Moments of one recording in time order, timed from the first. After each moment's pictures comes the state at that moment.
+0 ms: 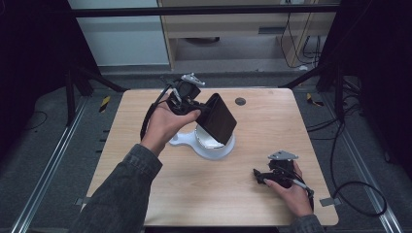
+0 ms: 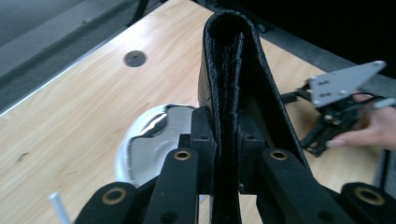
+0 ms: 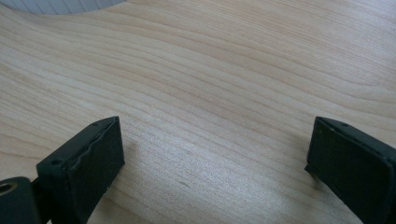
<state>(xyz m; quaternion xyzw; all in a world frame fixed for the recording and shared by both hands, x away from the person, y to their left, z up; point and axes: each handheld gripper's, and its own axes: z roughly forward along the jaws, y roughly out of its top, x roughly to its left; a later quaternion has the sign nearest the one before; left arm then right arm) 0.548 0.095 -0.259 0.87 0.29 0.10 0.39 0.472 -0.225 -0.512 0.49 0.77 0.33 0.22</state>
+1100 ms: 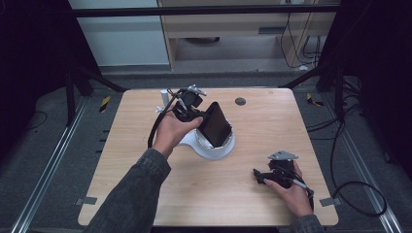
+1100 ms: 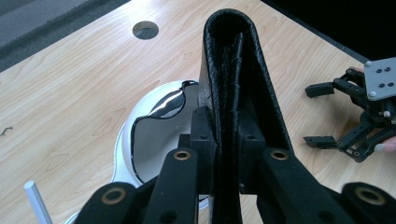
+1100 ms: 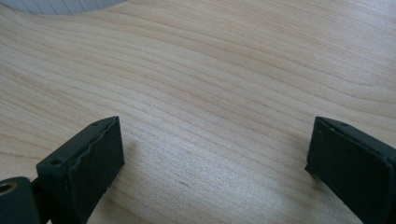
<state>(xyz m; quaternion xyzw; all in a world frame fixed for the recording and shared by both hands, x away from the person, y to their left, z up) 0.569 0.088 -0.312 0.87 0.32 0.10 0.37 0.472 -0.225 -0.512 0.49 0.77 0.33 0.22</state>
